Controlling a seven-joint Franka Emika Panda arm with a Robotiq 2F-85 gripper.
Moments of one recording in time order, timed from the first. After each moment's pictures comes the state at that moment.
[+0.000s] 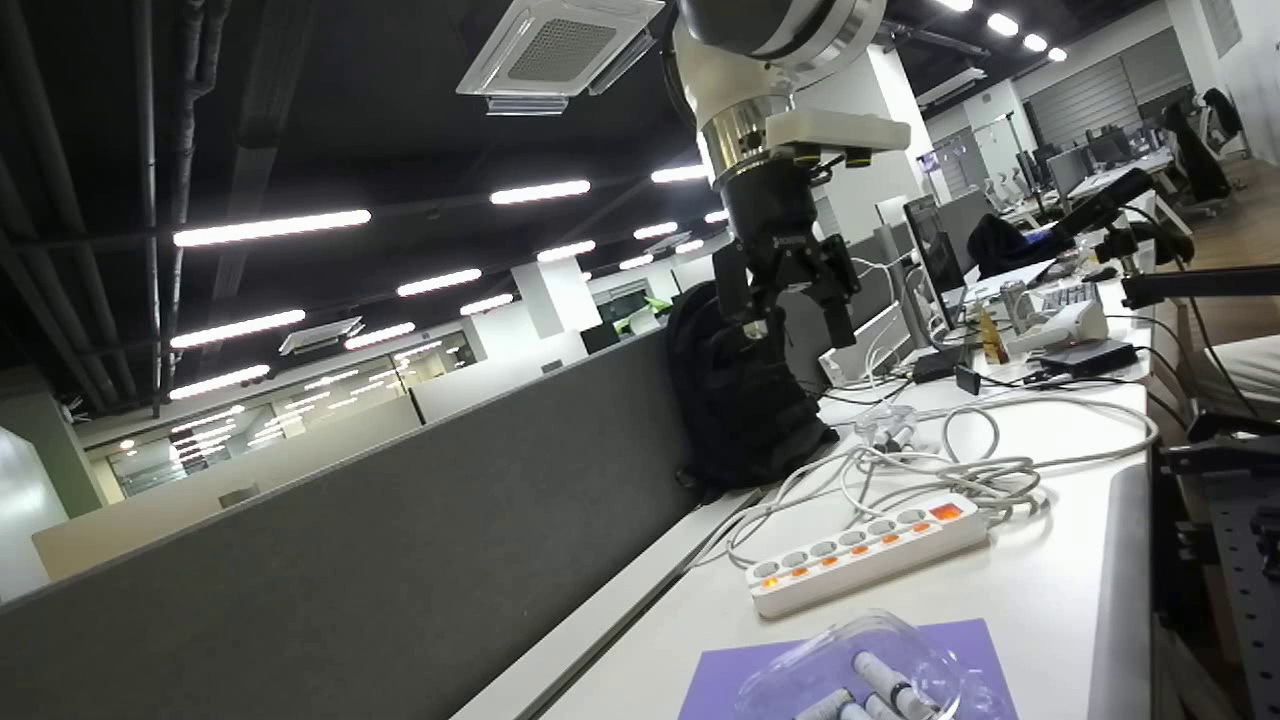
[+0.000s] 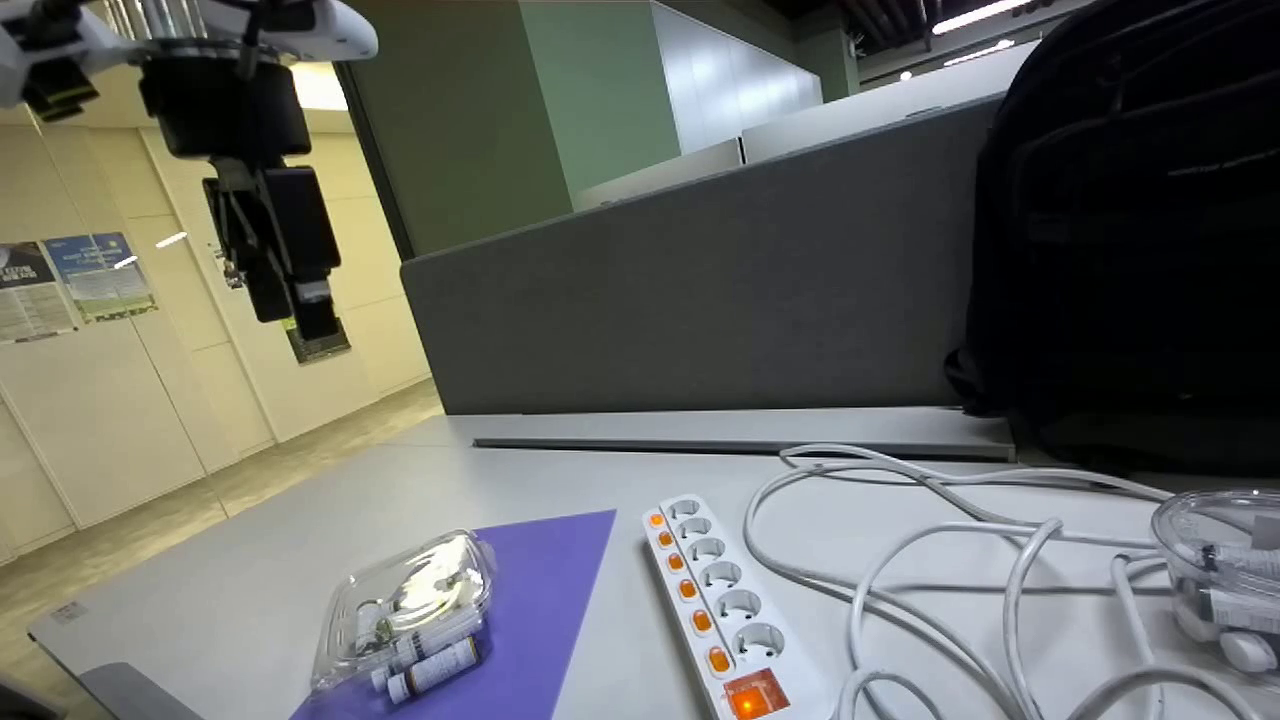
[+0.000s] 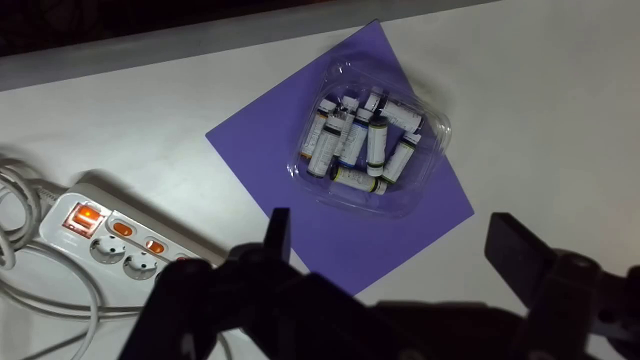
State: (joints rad) arm 0.04 -0.60 0.02 -2.64 0.24 2.06 0.14
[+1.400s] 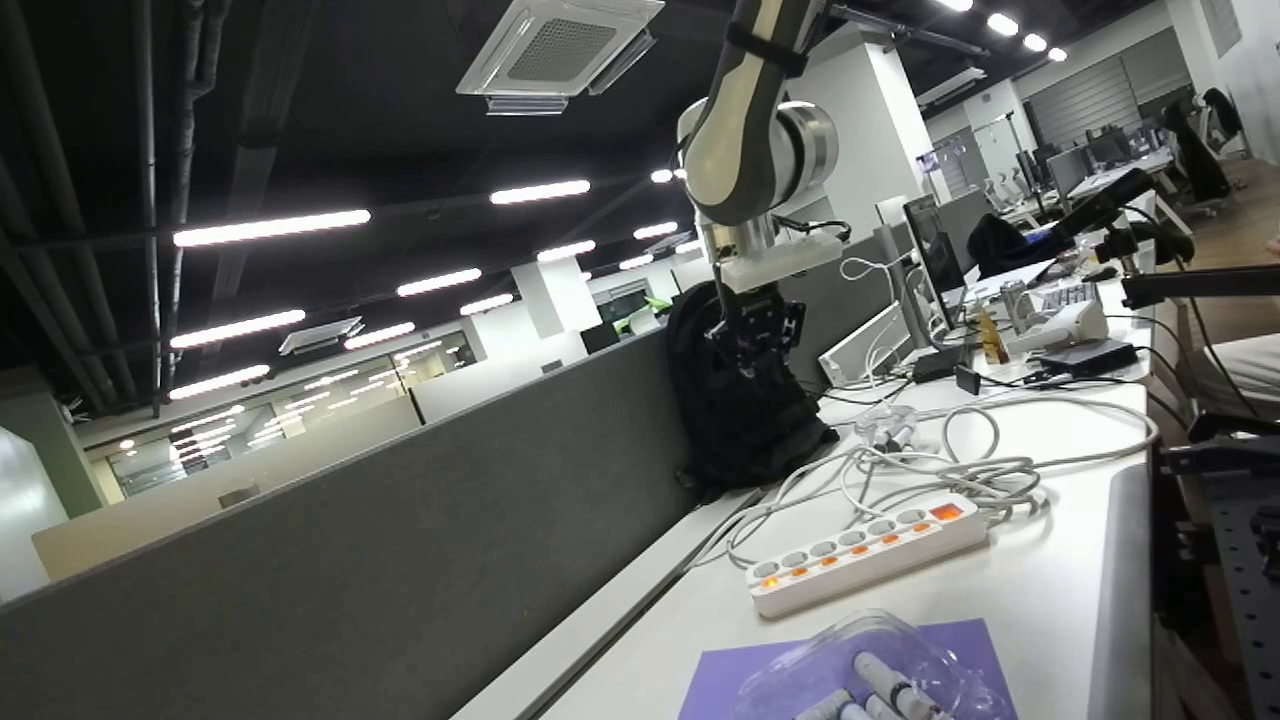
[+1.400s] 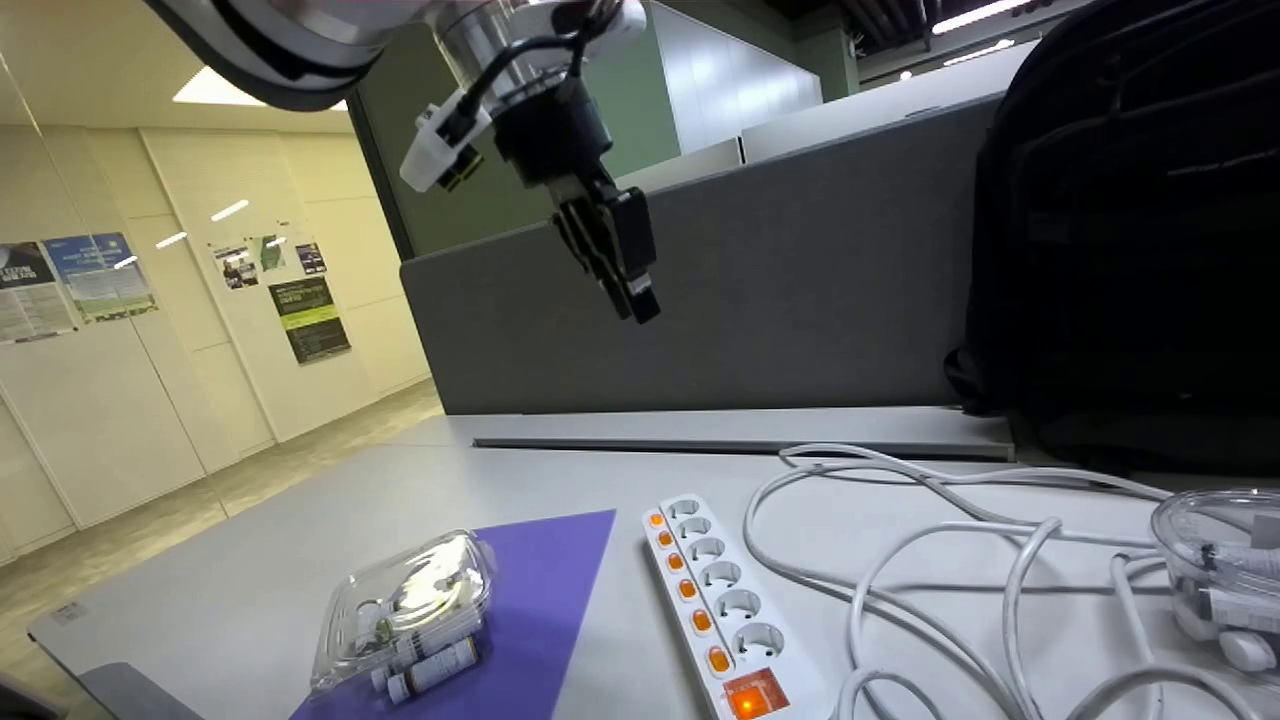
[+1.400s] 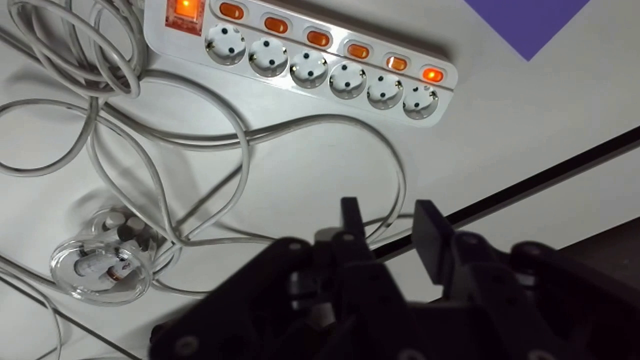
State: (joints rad) arm -0.23 -0.11 0.03 -2.41 -0.06 2.55 0.43
